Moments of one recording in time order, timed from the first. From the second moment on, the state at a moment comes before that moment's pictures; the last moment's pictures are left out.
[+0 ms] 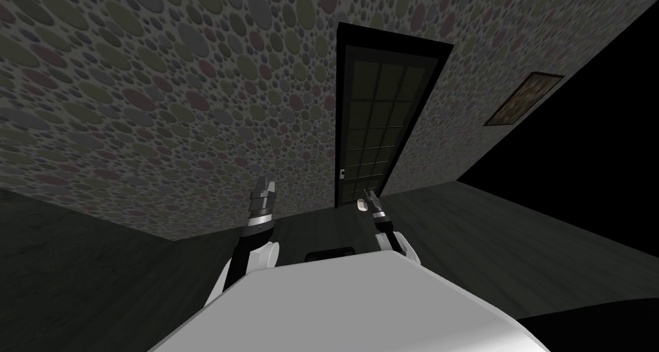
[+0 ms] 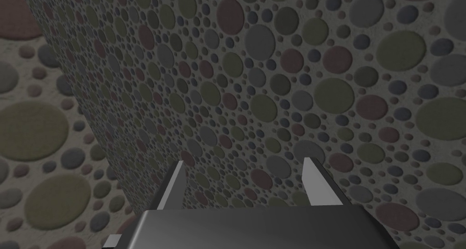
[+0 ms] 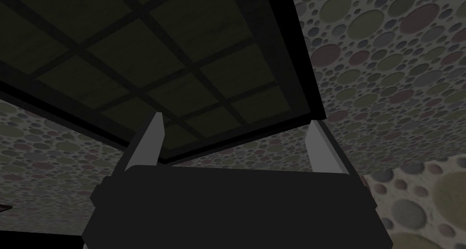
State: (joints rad) arm 0.25 -0.12 -0.13 -1.46 0.23 -0.73 0.63
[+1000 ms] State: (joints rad) arm 0.17 -0.14 -0.16 -1.19 0.28 -0.80 0.81
